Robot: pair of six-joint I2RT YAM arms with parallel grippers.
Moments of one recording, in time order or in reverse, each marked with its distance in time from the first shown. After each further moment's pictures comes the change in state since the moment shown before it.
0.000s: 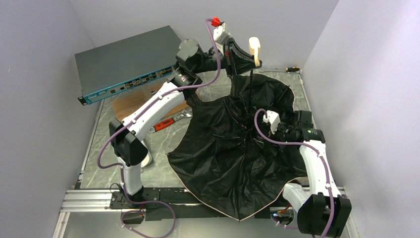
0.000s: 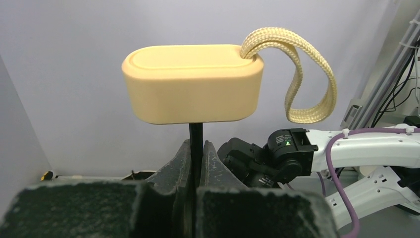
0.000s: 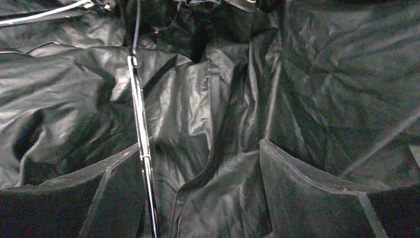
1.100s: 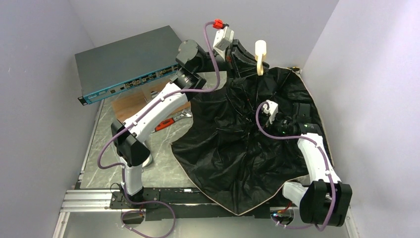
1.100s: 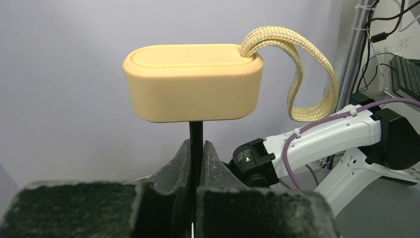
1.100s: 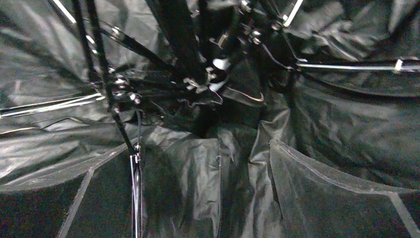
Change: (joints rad) left arm -0.053 0.020 0.076 0.103 0.109 0.022; right arm 0.050 0.111 0.018 0.268 -0.197 0.071
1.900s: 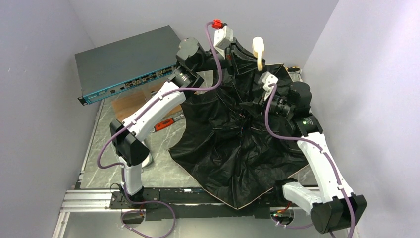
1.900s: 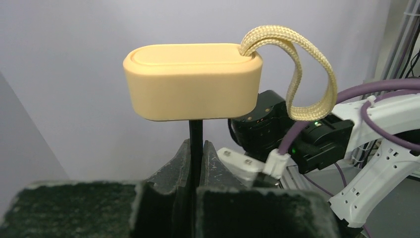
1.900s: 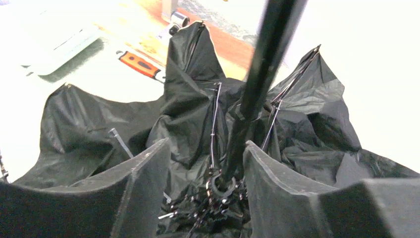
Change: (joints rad) left arm 0.023 -0.002 -0.013 -0.103 -0.064 0.127; right arm 0.262 -0.079 0.262 0.340 0.005 0.483
